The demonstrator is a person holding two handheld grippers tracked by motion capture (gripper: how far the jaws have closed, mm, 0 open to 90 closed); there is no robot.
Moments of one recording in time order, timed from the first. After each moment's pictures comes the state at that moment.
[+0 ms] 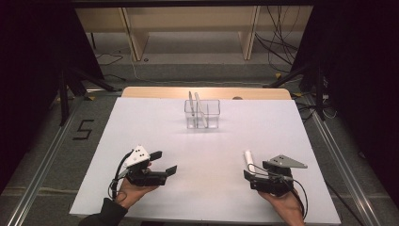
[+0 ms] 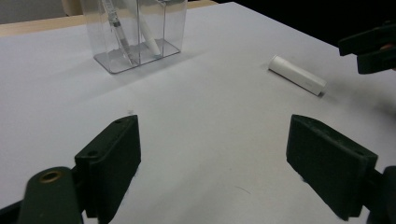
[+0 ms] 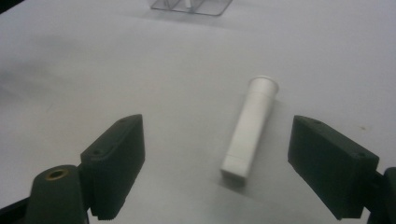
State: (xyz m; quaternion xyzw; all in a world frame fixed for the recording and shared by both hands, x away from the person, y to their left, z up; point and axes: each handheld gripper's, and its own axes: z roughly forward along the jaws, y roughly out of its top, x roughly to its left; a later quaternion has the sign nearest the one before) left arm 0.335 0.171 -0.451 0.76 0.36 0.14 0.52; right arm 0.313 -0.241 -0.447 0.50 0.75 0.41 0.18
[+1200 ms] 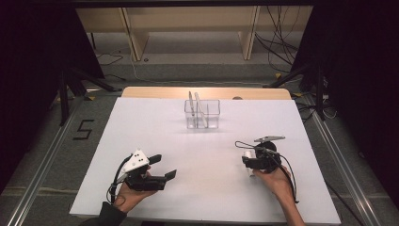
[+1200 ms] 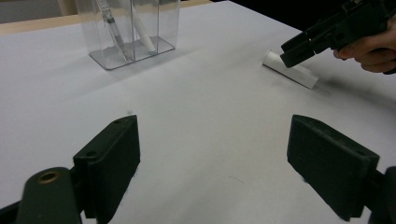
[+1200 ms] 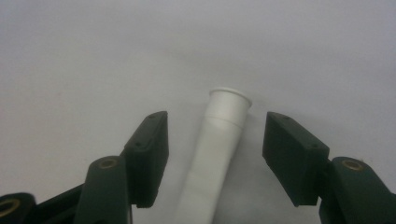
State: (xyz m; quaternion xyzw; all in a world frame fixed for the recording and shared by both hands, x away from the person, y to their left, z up) left arm 0.326 0.172 -0.454 0.76 0.35 0.14 0.52; right arm 0.389 -0.224 -0.460 0.54 0.78 0.29 0.15
